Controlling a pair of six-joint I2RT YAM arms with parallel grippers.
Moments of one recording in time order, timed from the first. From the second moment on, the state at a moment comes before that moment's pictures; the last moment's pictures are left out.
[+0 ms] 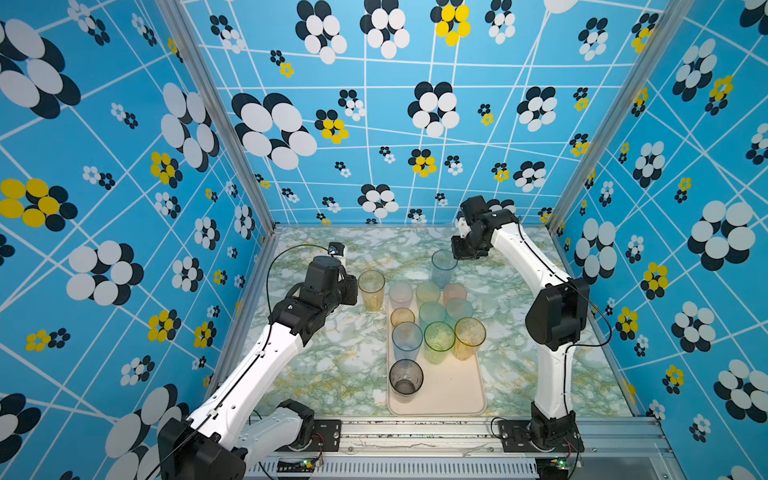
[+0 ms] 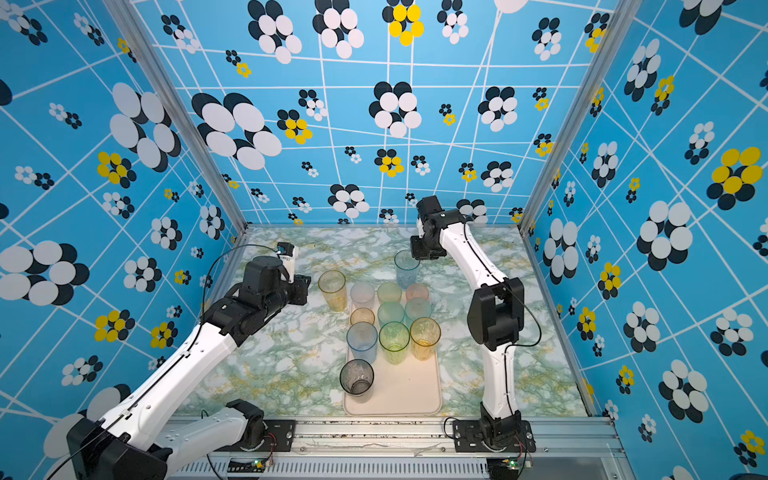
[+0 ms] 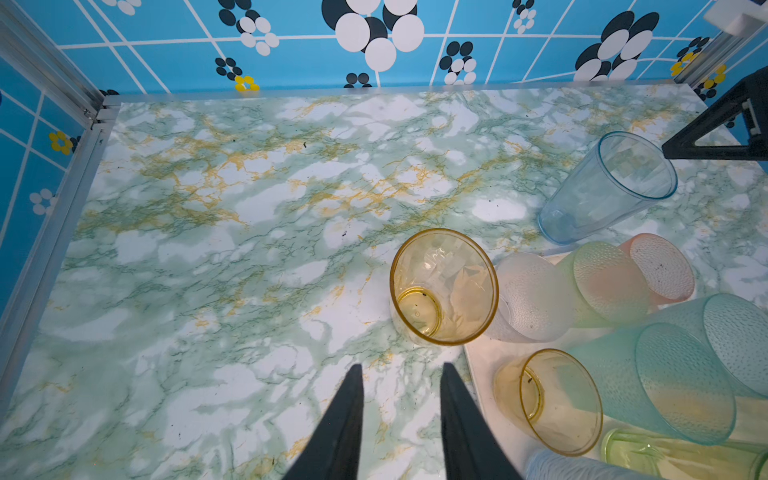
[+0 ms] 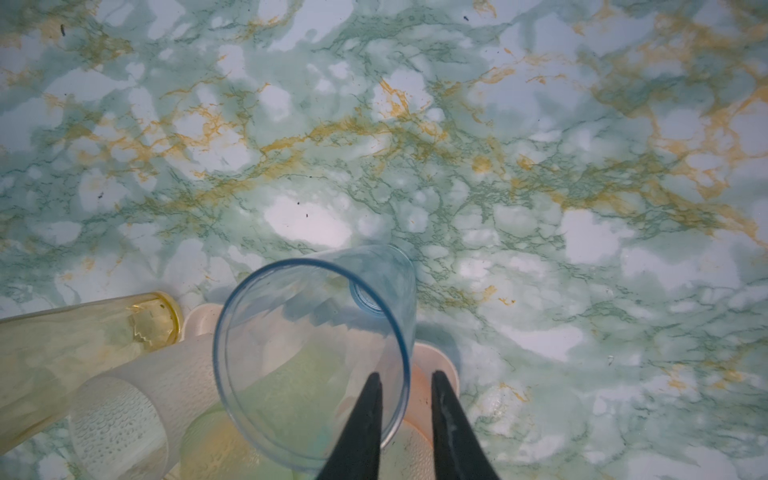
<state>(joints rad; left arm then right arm) -0.39 1.09 0.99 -0.51 -0.10 -0.22 0.33 2.11 2.07 -1.11 -0.04 0.19</state>
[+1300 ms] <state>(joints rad) -0.37 1.09 0.98 -0.50 -0.06 -0.22 0.33 2.13 2.03 -1.12 0.04 0.18</state>
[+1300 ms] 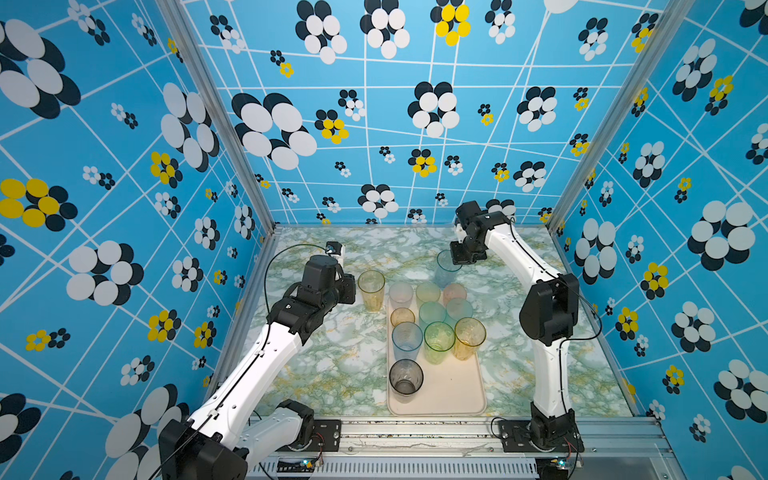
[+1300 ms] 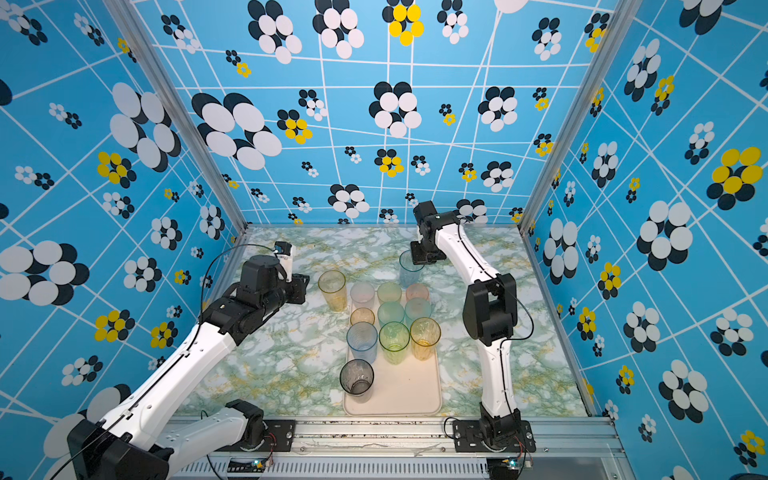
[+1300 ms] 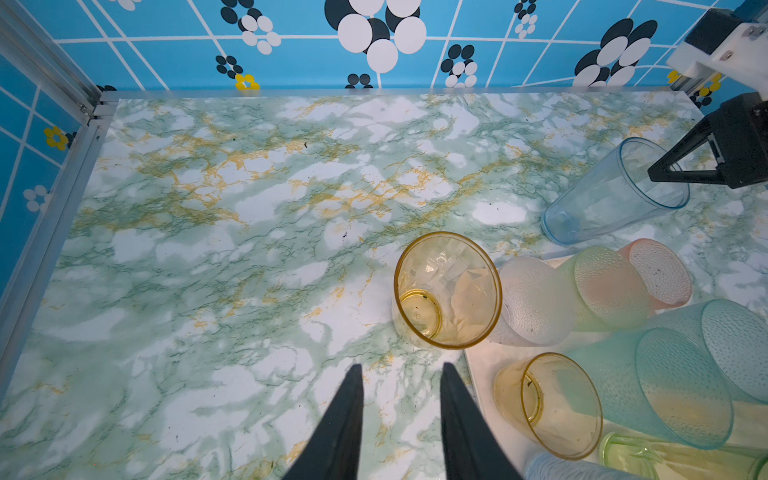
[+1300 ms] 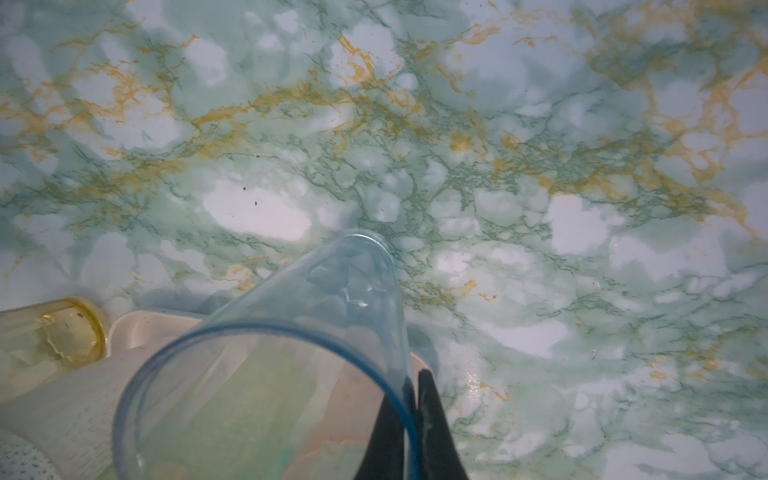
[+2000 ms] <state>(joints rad) -0.37 1.09 0.96 -0.54 -0.04 -0.20 0.34 1.30 1.72 -1.12 -0.02 0.12</state>
